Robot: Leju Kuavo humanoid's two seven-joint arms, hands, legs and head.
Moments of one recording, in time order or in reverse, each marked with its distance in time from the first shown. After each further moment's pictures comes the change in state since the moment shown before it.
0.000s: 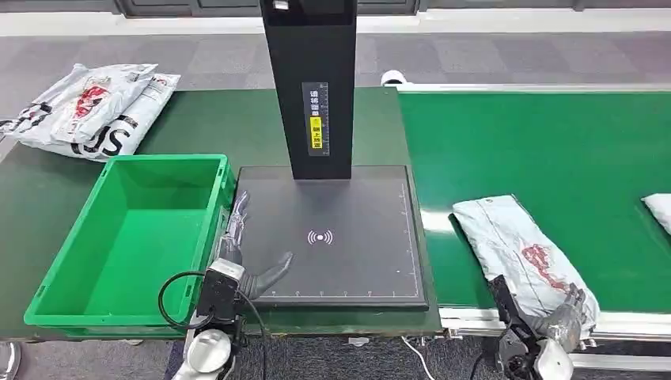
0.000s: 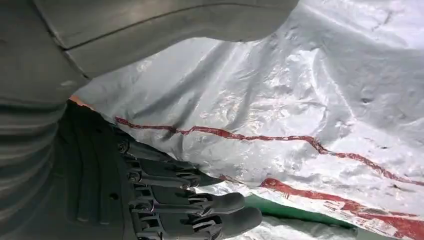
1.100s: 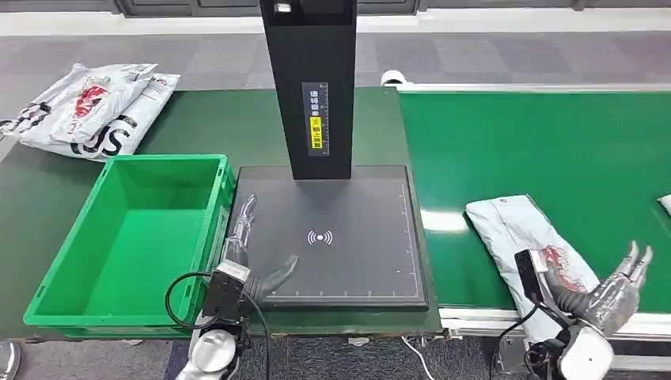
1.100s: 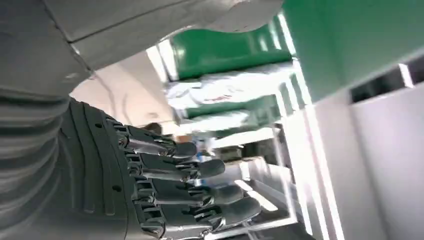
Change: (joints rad) left arm -0.013 0.008 -0.026 0.037 0.027 0.024 -0.014; right arm 0.126 0.100 -0.005 -0.581 0.103 -0.063 -0.053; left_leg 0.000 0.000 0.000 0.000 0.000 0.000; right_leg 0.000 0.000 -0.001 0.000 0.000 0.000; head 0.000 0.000
